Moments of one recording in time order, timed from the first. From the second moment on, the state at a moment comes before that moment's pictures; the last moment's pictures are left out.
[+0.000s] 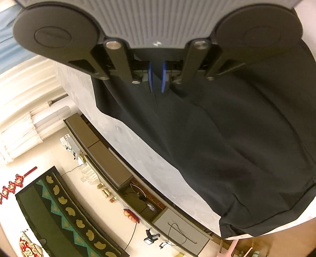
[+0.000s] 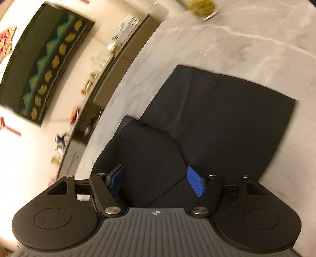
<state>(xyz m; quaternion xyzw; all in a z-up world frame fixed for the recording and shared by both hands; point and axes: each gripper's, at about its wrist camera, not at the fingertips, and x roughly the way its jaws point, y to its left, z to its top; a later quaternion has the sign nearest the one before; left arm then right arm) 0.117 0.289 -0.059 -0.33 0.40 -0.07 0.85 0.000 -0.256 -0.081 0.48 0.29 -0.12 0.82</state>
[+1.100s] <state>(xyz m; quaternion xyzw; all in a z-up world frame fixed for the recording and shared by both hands) 0.111 0.328 -0.060 -0.36 0.38 -0.02 0.85 -0.028 -0.270 0.017 0.16 0.25 -0.16 0.94</state>
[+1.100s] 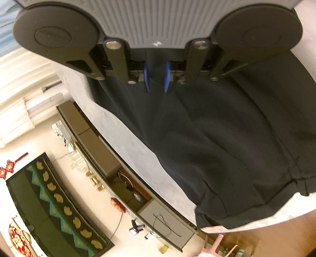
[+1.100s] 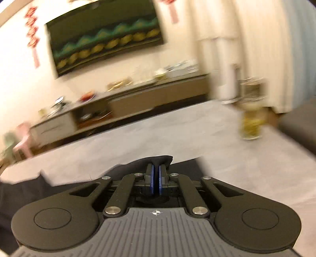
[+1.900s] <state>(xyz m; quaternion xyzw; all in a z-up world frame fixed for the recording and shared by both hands) 0.049 0.495 -0.065 -0.49 0.27 0.16 0.81 0.126 0.197 0.012 -0.20 0.21 0.37 0.88</state>
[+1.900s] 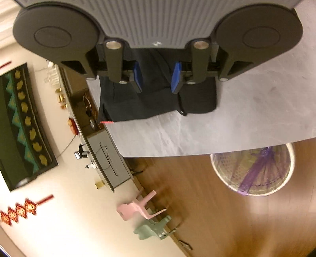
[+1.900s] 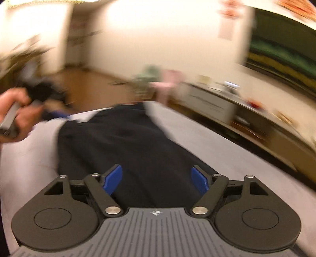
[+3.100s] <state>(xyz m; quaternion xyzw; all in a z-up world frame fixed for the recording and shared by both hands) 0.033 0.528 -0.086 -0.54 0.29 0.16 0.77 0.234 0.389 -0.048 -0.37 0.28 0.41 0.79</state>
